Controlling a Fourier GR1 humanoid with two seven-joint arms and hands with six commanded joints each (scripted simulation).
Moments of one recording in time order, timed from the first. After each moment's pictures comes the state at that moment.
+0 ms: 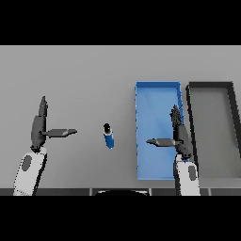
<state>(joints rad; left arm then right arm) -0.11 0.43 -0.16 -1.48 0.24 0.26 0.01 0.00 0.00 0.00 -1.57 0.00 0.00 0.00</state>
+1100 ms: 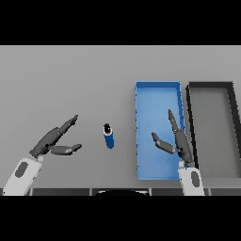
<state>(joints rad) -0.05 0.65 -0.35 -1.63 0.28 -0.25 -0.10 0.08 -0.12 0.12 -1.69 0.17 0.06 -0.05</state>
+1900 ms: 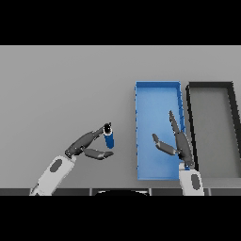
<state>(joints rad) -0.17 0.35 -0.53 -1.46 0.12 -0.22 -0.04 0.11 -0.12 0.12 -1.73 0.18 0.05 -0.04</state>
